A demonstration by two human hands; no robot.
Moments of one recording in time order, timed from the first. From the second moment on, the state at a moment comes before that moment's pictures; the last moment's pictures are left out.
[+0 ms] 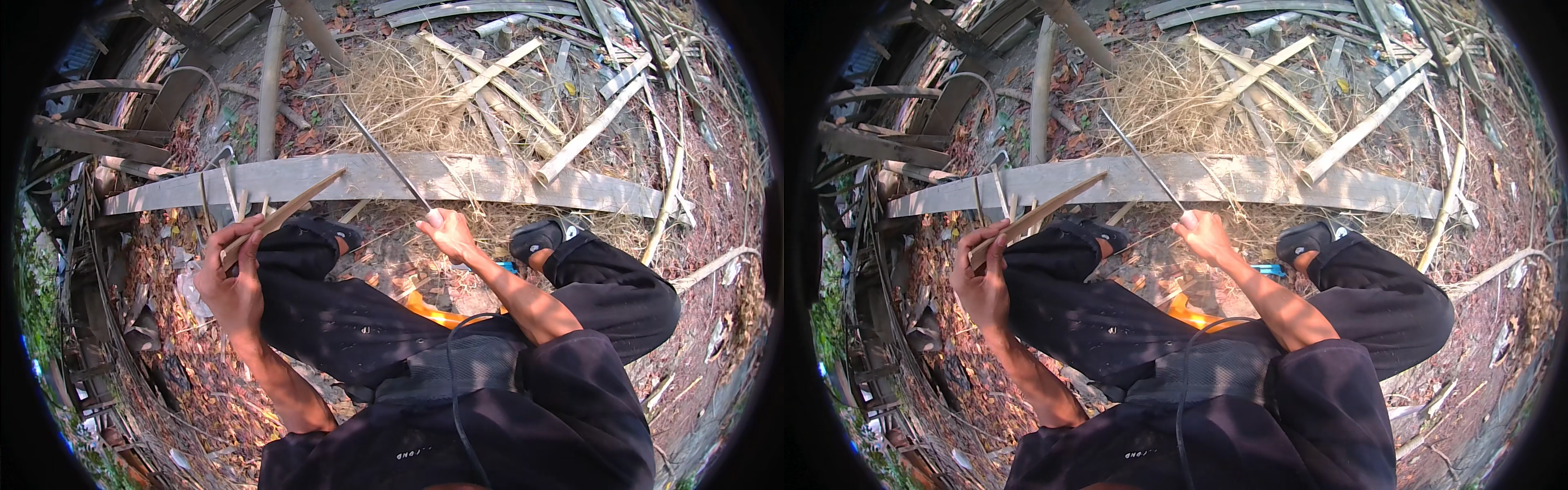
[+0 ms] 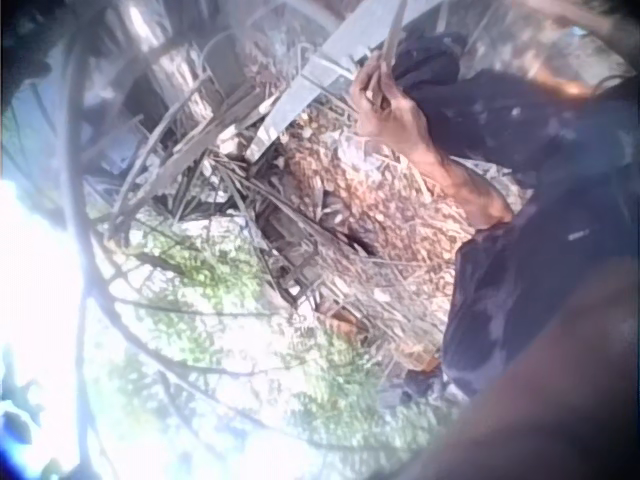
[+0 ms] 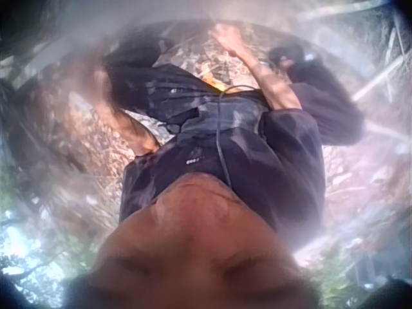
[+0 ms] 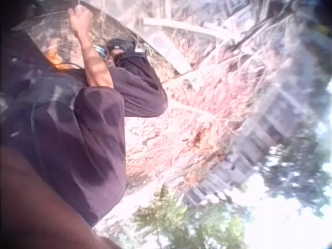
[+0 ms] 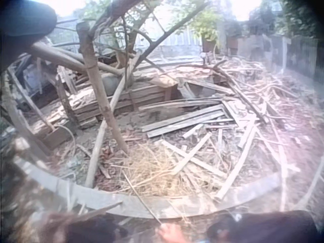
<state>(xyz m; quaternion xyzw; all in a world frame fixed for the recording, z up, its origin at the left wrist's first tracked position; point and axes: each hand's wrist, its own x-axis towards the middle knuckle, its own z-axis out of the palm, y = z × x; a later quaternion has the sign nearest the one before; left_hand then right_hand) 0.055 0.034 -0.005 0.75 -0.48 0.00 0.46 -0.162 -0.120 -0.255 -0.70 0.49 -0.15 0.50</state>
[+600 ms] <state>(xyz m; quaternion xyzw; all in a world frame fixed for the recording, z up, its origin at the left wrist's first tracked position) 0.048 0.033 -0.010 0.76 -0.47 0.01 0.44 -0.177 -0.122 -0.285 -0.71 0.54 -0.02 0.46</state>
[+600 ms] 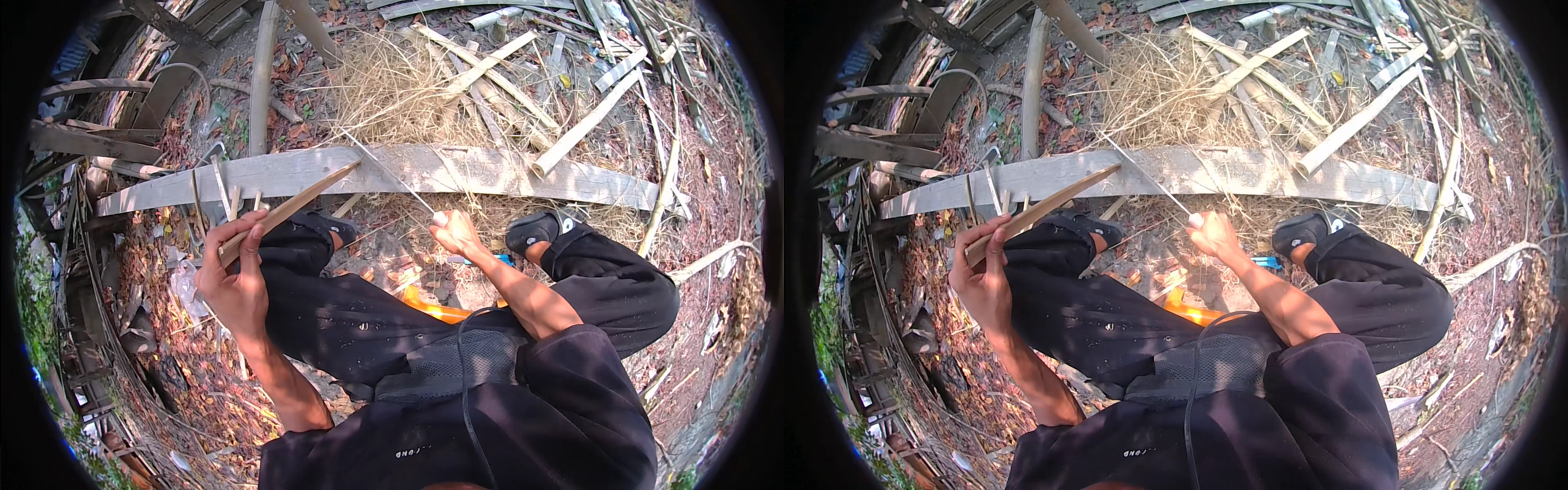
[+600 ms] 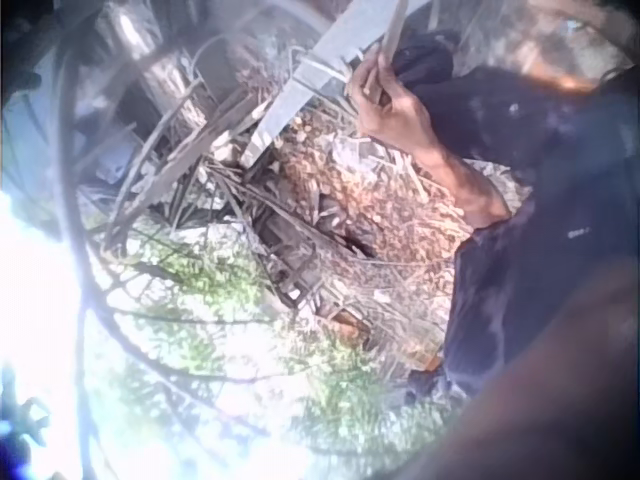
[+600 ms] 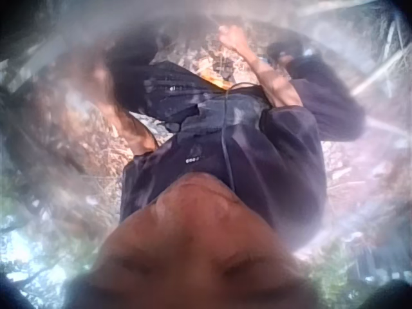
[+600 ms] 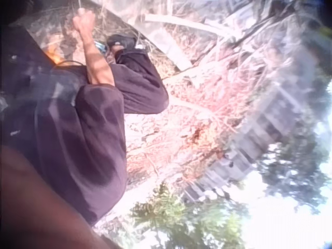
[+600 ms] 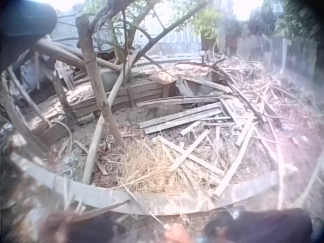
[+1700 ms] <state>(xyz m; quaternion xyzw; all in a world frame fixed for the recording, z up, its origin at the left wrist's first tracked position) 0.055 0.027 -0.017 0.65 -0.39 -0.02 0.65 -0.166 -0.130 -0.272 -0.66 0.53 -0.19 0.49</state>
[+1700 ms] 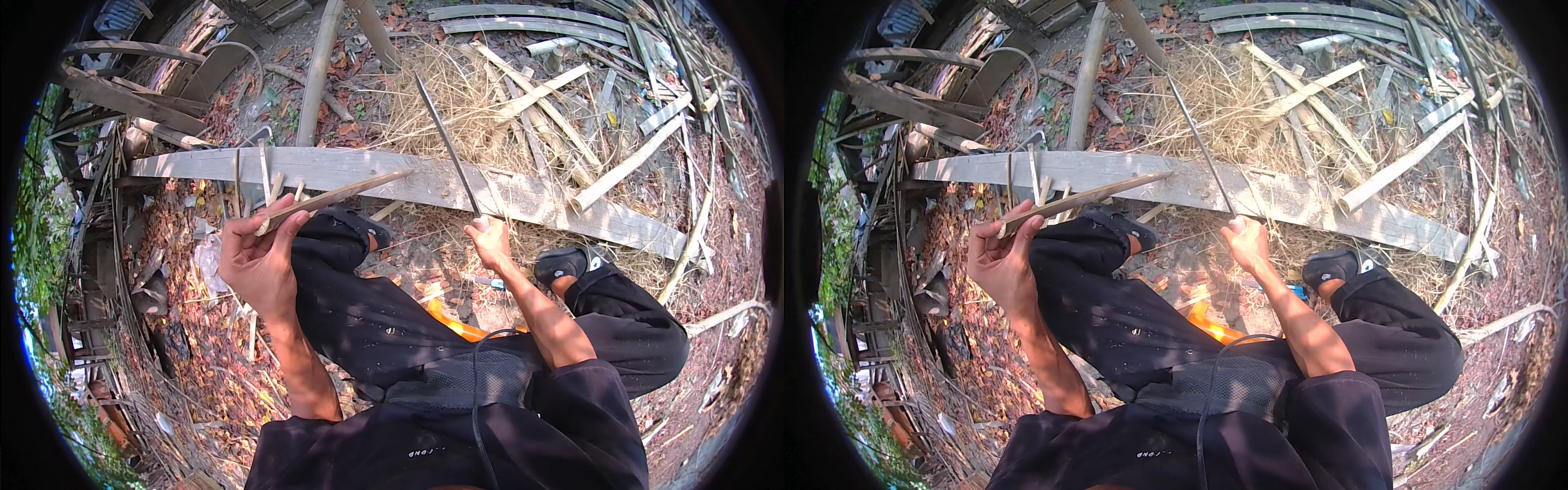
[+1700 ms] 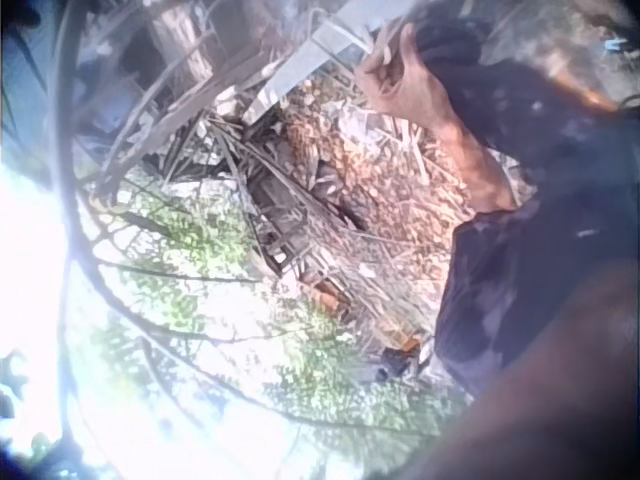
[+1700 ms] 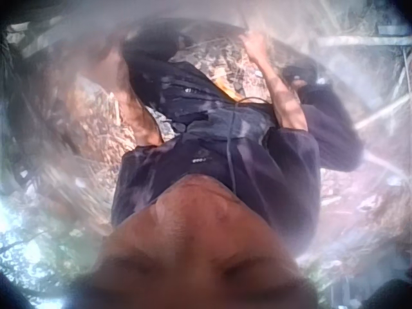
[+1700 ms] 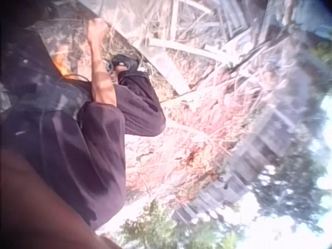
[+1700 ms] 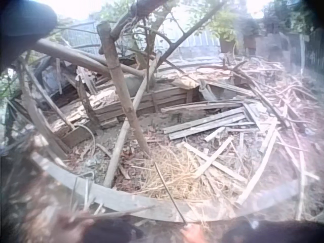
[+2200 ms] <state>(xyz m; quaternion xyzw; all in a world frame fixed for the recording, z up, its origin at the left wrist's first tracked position) 0.060 0.036 -0.039 0.64 -0.50 0.07 0.58 -0.133 -0.123 -0.182 -0.68 0.47 -0.22 0.52</state>
